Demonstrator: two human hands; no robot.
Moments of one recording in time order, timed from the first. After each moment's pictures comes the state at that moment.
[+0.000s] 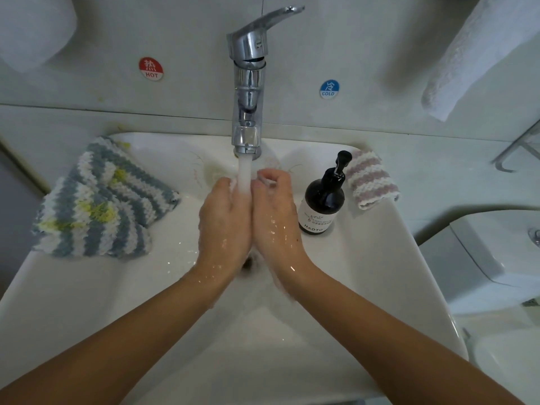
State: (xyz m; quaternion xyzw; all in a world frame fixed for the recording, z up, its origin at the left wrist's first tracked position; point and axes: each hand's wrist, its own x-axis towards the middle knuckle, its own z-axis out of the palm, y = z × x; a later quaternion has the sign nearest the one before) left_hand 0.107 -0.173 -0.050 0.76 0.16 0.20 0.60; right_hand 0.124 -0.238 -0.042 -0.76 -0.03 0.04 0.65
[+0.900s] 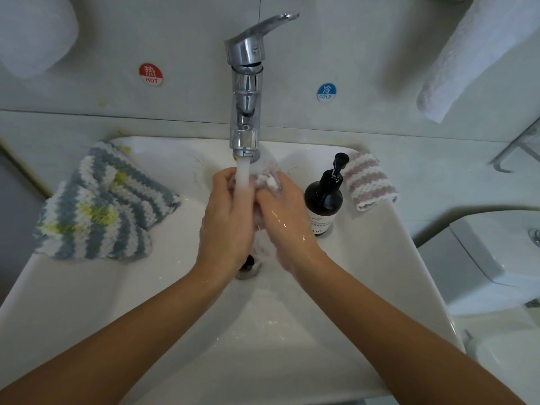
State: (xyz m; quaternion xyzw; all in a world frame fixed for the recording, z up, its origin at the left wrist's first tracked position) left_hand 0.106 -0.172 -0.050 0.76 0.13 0.16 0.61; right_hand 0.135 -0.245 -0.037 -0.77 -0.03 0.07 0.63
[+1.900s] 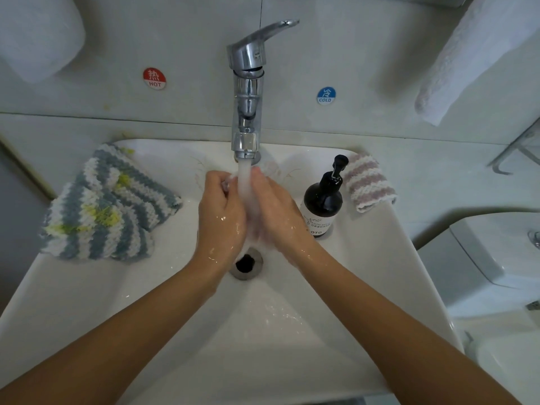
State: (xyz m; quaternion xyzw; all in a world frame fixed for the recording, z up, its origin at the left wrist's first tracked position) left_hand 0.112 -0.166 -0.046 0.73 0.13 0.21 0.63; right_hand 0.140 -0.252 -0.035 -0.80 -0.09 0.14 0.57
